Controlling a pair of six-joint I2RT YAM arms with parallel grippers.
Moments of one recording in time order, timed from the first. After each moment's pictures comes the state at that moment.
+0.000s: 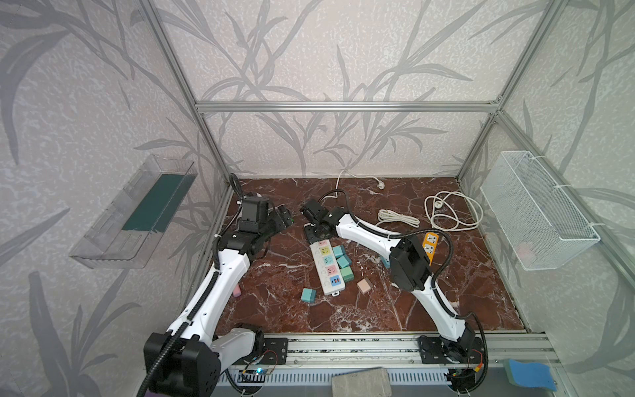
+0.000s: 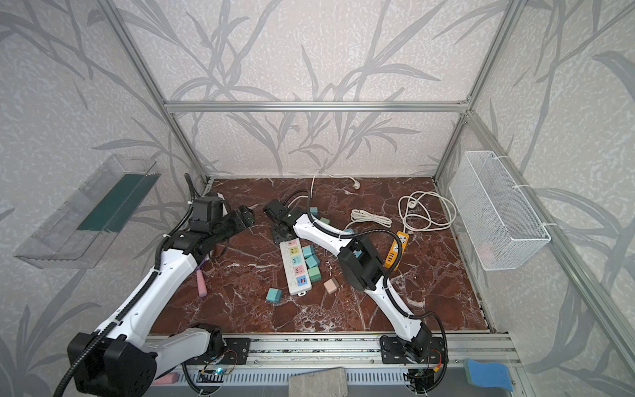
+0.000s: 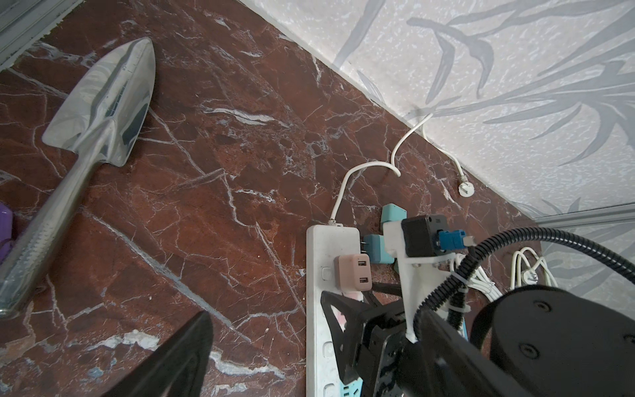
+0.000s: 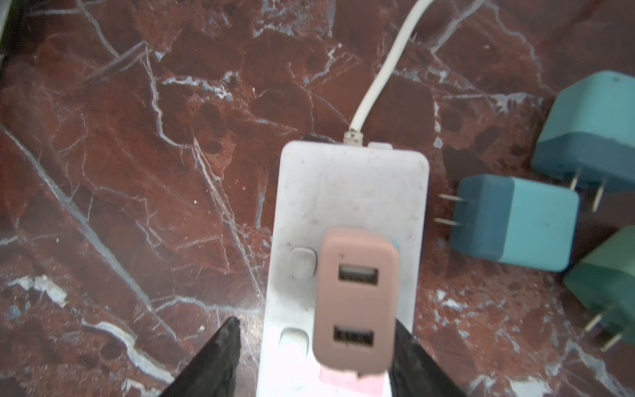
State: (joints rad) left arm -0.15 1.15 1.00 -0.53 -0.01 -0.66; right arm 0.88 2.36 2.10 -0.80 0.11 0.46
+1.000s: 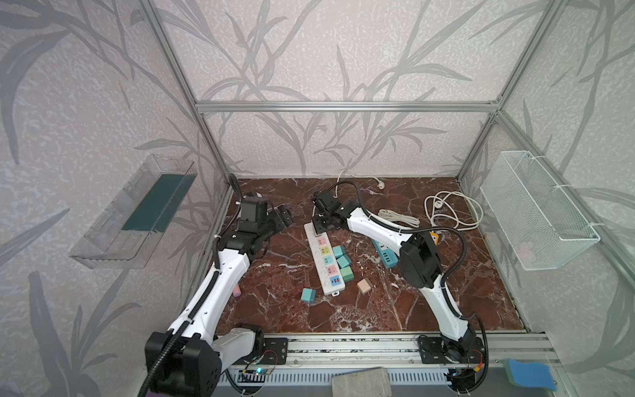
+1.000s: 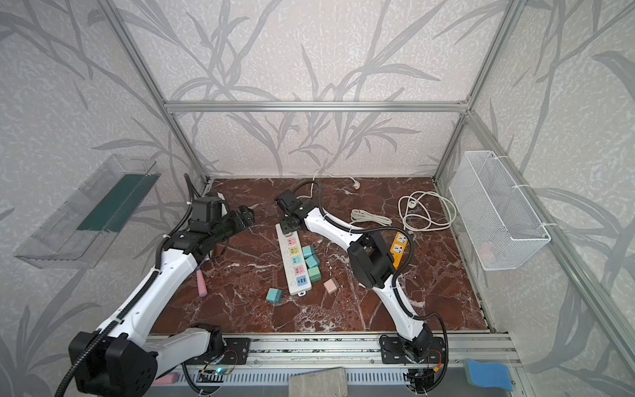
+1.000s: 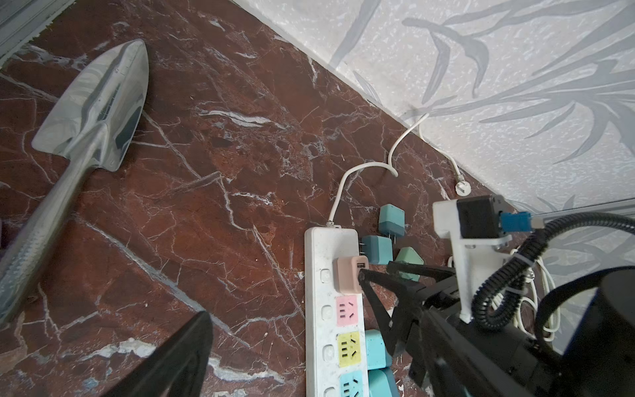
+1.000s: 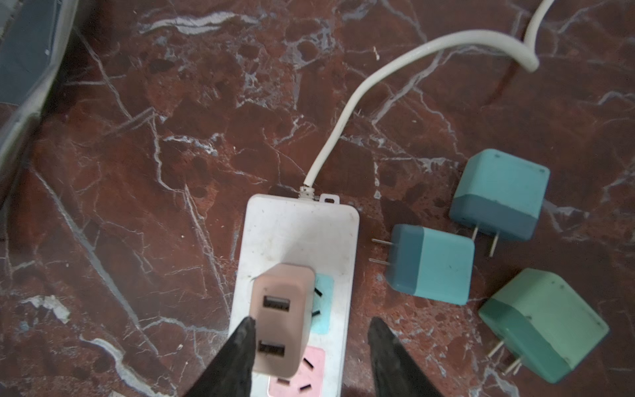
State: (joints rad) left arm -0.13 1.15 0.99 -0.51 0.01 -0.65; right arm 0.81 2.31 2.02 -0.68 0.09 0.39
